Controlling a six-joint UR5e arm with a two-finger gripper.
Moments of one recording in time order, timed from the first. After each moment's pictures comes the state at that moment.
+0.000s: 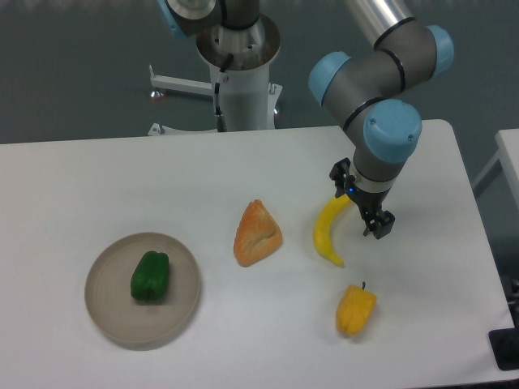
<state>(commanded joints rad) 2.38 -2.05 -1.35 -1.35 1.60 1.57</state>
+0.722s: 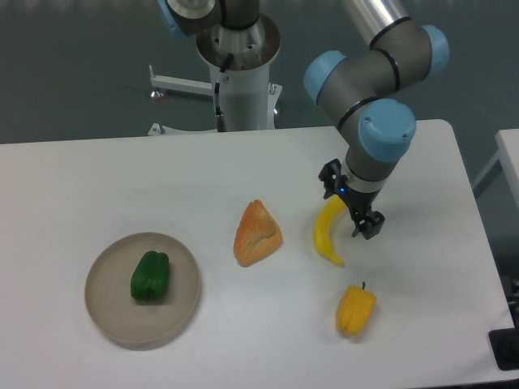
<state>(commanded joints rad) 2.30 -1.99 -1.41 -1.35 1.49 1.32</state>
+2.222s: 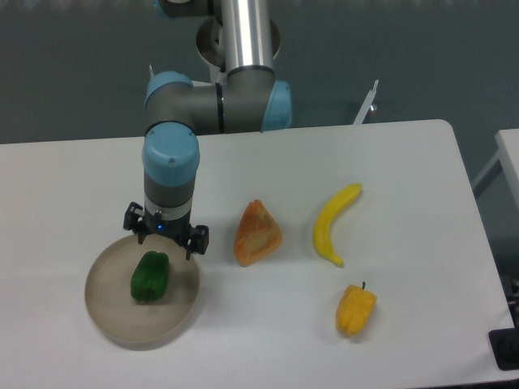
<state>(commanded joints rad) 1.90 -2.10 -1.41 -1.08 1.38 0.28</state>
